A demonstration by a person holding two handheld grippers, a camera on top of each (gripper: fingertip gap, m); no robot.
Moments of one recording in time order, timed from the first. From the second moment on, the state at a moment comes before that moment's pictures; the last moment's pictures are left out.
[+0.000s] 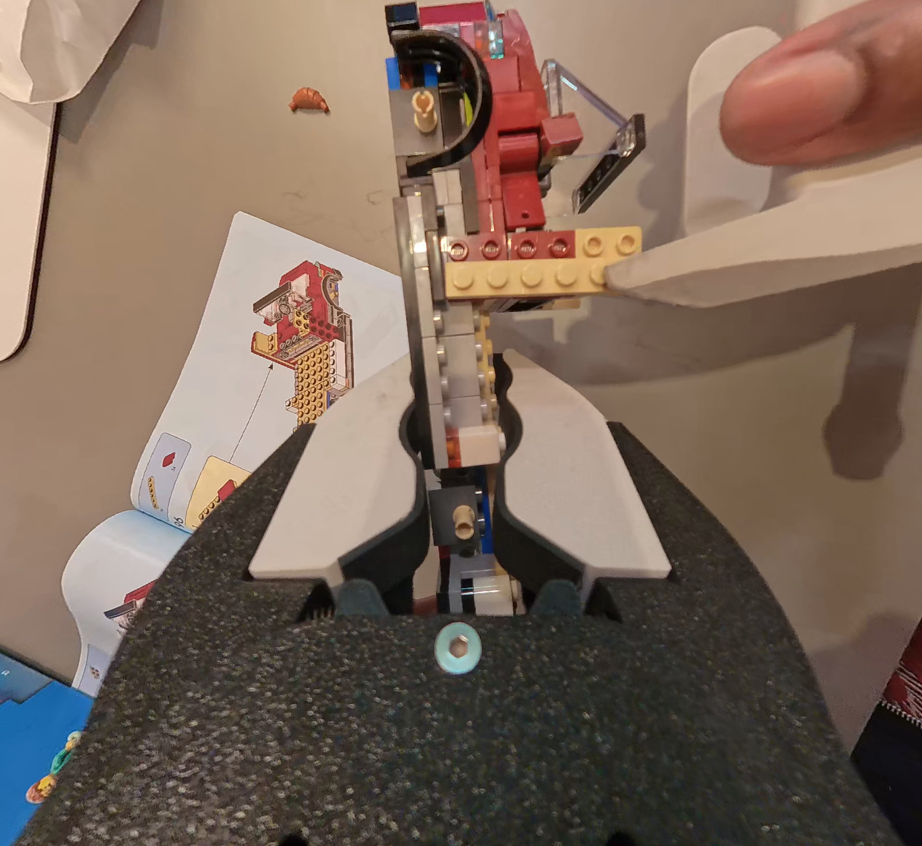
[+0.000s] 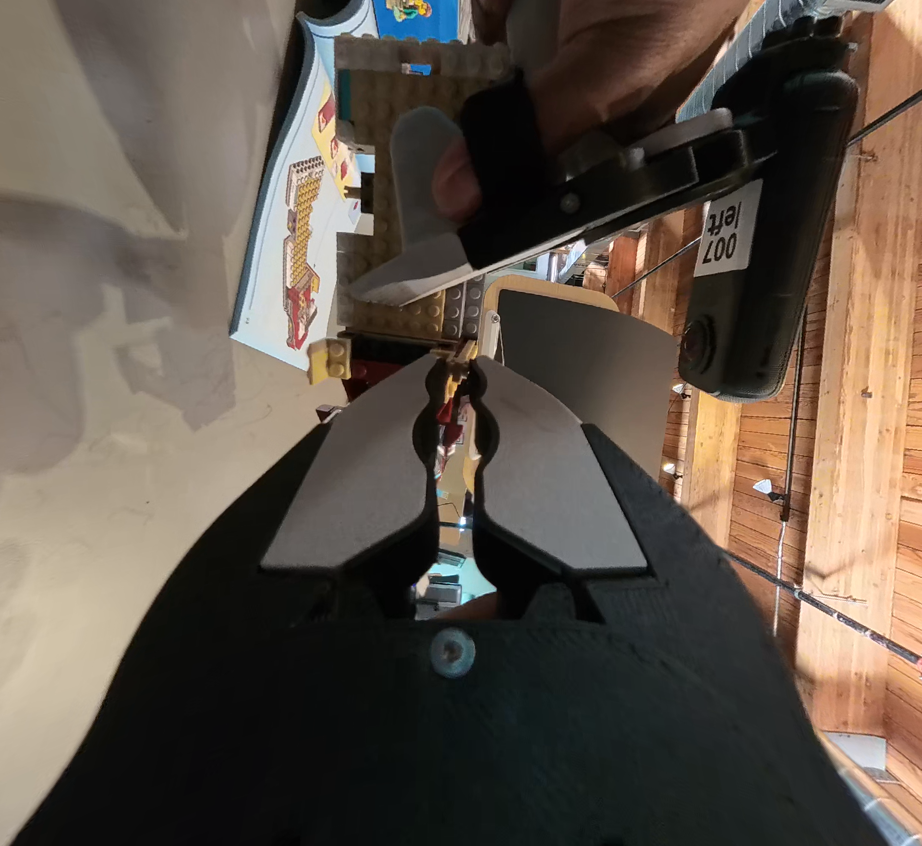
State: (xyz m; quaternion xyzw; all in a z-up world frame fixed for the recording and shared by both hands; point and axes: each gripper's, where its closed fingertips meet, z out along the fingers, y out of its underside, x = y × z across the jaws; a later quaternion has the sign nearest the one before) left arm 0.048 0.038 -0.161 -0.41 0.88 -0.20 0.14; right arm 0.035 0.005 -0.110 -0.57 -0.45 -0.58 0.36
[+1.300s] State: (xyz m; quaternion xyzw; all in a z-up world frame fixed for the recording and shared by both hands) left arm 0.048 0.038 -0.158 -0.41 0.88 -0.20 0.14; right arm 0.043 0.013 -0.112 -0.61 -0.43 -0.56 0.36
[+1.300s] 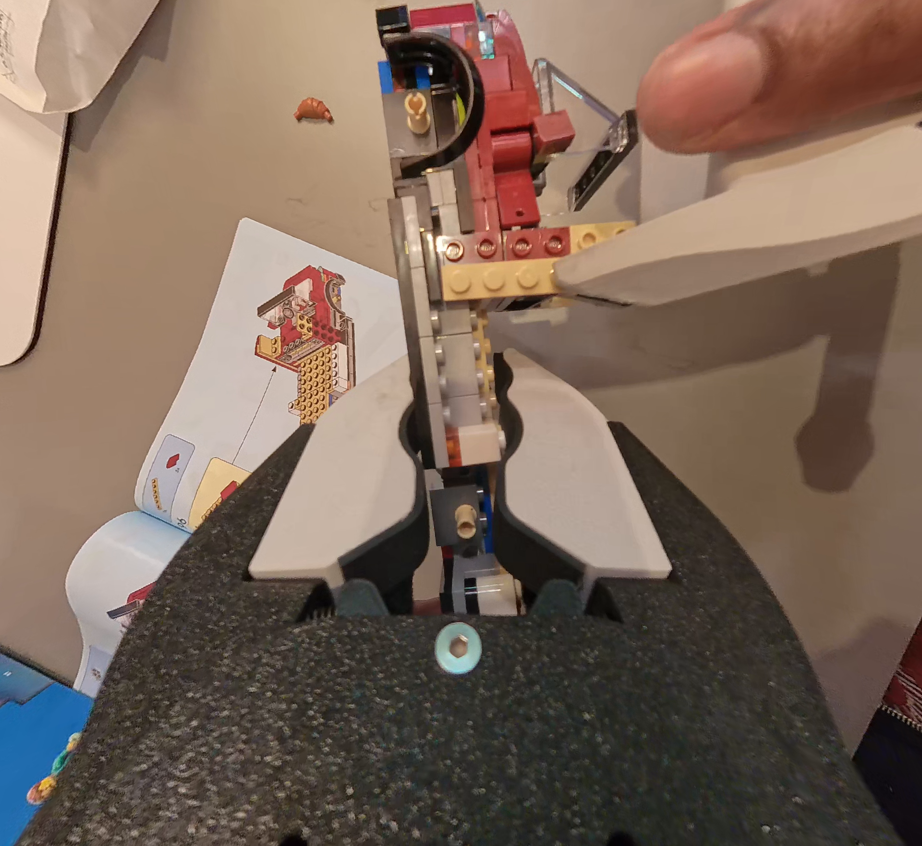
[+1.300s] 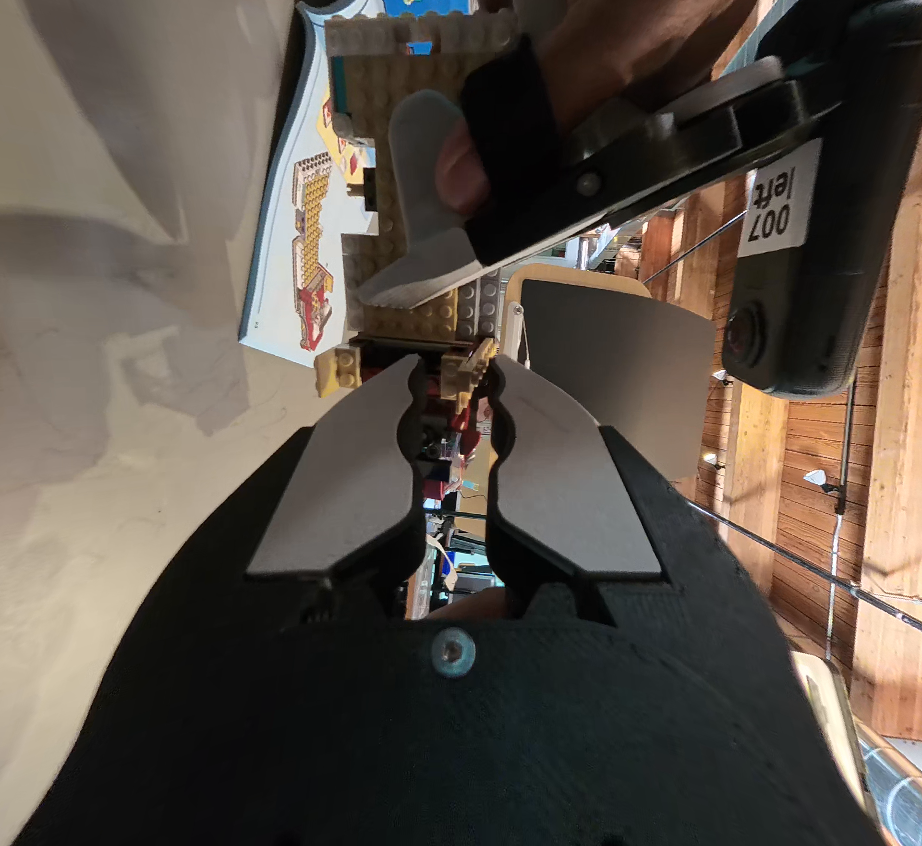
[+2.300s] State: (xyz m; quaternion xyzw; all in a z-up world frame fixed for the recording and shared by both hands) left arm 0.041 0.050 -0.179 -0.45 0.85 -0.25 0.13; right arm 0.042 -0.006 -0.117 -0.71 -0.35 -0.45 0.41
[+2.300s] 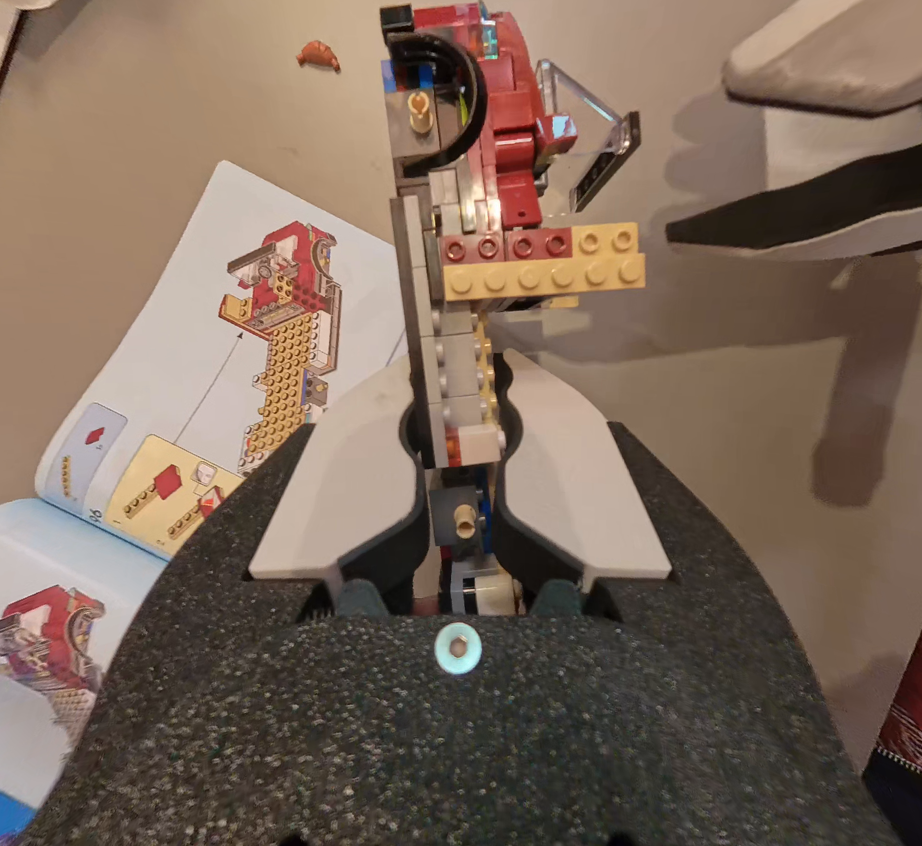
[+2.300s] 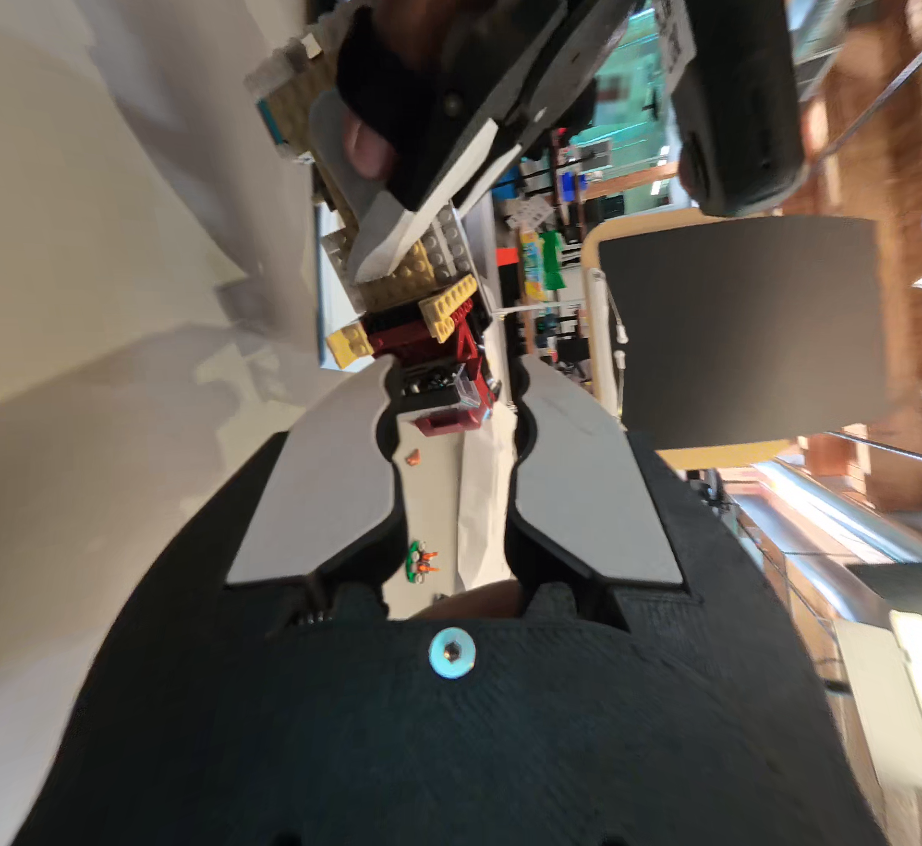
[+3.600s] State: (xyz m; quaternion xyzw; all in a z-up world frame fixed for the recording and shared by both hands) left arm 0.031 0.049 -0.184 -0.43 0.87 -0.20 0.13; right arm 0.040 0.022 -0.145 -0.74 -0.50 -0.35 0.28
